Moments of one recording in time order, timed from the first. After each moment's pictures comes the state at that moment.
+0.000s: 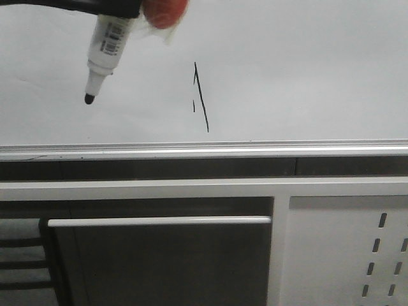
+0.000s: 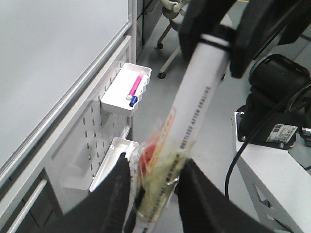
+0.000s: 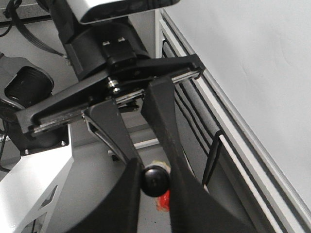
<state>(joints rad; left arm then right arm) -0.52 1.06 -0.68 -1.32 0.85 1.59 0.71 0.98 -0.96 0.80 0.67 -0.97</state>
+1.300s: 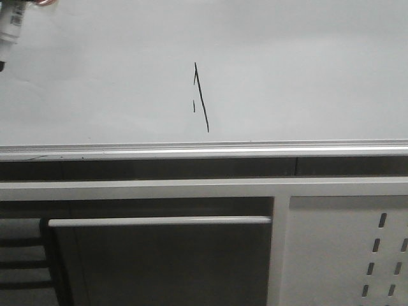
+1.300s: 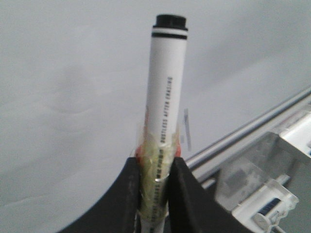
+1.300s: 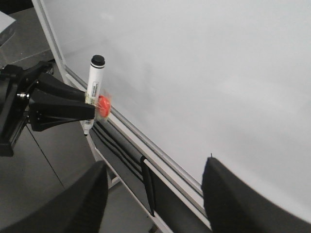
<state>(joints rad) -0.53 0.87 -0.56 -1.49 0.14 1.53 0.41 0.90 -0.96 0.84 0.59 -0.85</state>
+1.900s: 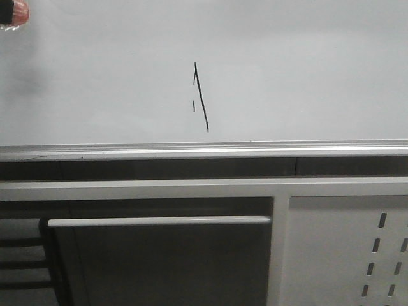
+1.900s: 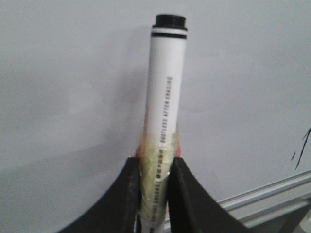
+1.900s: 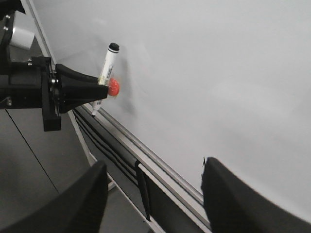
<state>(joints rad) -0.53 1.01 -0.63 -1.54 -0.15 1.54 0.40 0.90 -0.96 0.84 0.57 -0.85</state>
